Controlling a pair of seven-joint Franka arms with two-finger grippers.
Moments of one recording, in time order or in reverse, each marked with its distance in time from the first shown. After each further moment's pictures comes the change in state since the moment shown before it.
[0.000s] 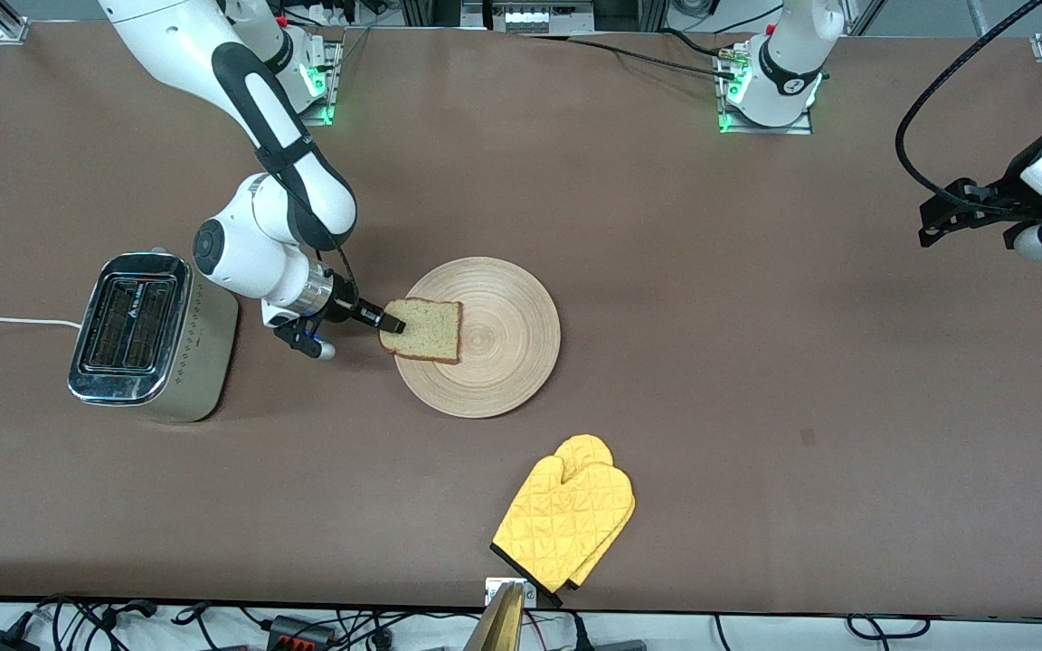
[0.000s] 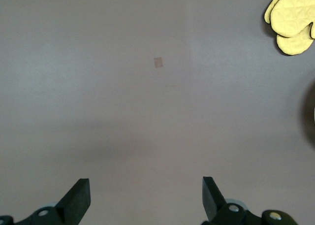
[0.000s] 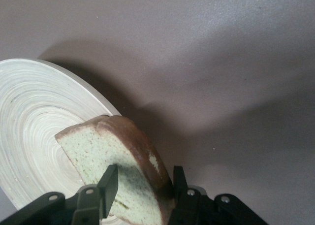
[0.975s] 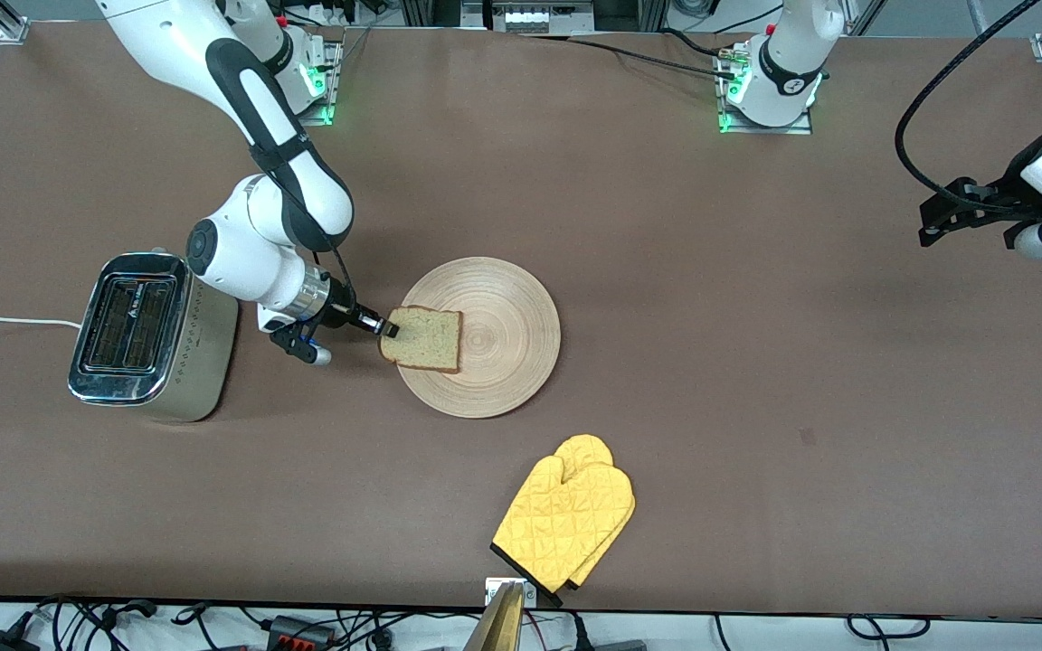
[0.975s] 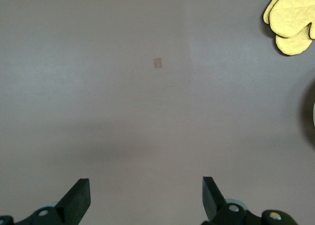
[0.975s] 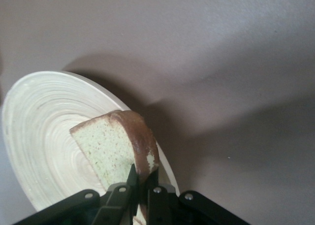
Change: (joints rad) left arm 0.000 0.000 -0.002 0.002 0.000 -0.001 0.001; right arm -0.001 -0.009 -0.008 0.041 0.002 -0.014 -0.005
